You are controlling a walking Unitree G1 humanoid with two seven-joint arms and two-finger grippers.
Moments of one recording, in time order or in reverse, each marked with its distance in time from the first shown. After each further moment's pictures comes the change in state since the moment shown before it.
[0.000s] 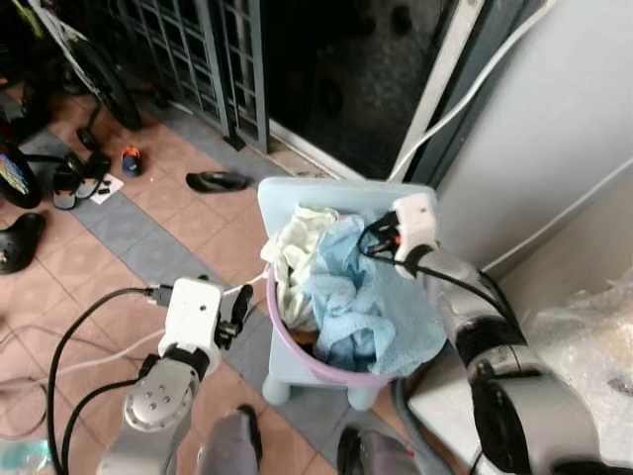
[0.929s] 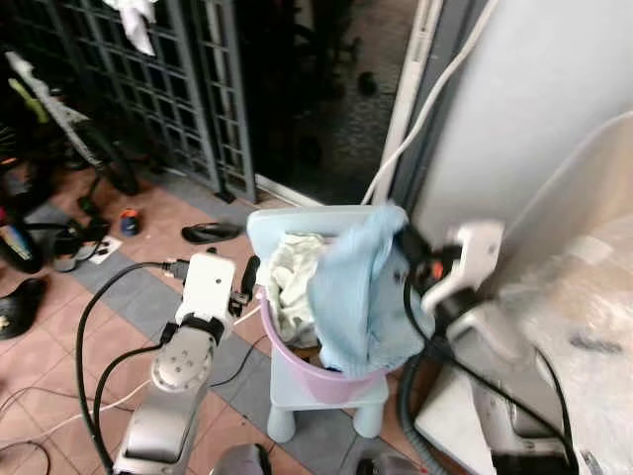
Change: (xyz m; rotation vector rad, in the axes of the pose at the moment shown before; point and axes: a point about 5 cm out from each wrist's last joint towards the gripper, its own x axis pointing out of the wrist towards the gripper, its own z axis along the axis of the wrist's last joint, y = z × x) left arm 0.038 -0.001 0.008 0.033 -0.111 0.050; right arm -0.094 0.038 0.039 0.091 -0.413 0.005
